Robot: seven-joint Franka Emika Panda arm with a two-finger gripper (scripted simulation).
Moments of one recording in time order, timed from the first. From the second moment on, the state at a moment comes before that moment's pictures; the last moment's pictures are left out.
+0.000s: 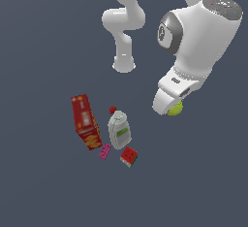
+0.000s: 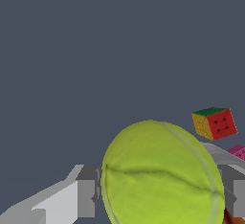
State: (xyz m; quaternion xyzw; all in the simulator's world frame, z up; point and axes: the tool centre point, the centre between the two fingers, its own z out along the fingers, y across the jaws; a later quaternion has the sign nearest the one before) arm 0.029 0.174 0.252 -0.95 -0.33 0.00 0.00
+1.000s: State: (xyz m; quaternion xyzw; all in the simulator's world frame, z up) arm 0.031 0.135 0.411 -0.95 -0.33 0.00 0.00
